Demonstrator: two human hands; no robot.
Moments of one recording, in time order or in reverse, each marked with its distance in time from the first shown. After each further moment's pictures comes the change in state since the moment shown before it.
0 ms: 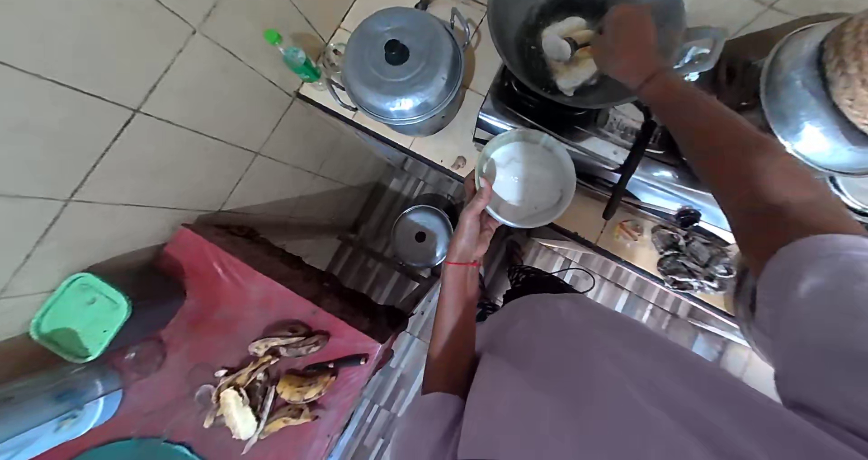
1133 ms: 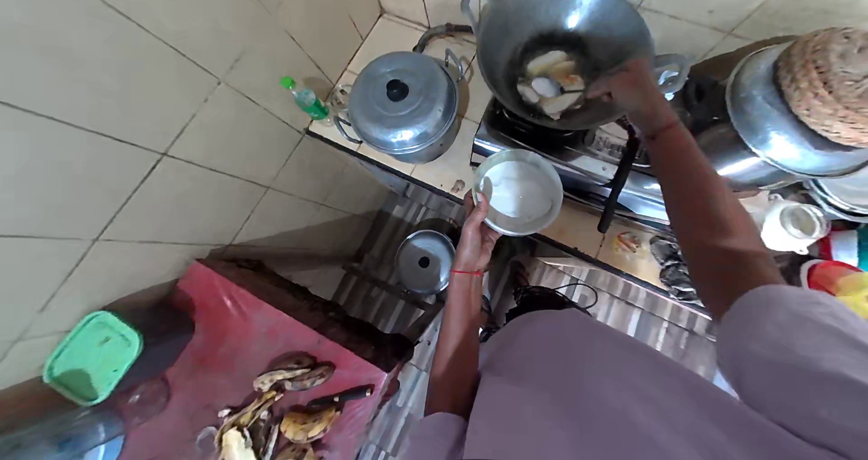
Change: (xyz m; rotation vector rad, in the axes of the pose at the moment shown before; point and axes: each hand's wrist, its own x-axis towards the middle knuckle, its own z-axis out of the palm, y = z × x) left_hand 0.017 -0.007 0.002 -0.057 0.020 0.019; right_hand -0.024 0.059 0.012 0.633 0.081 0.085
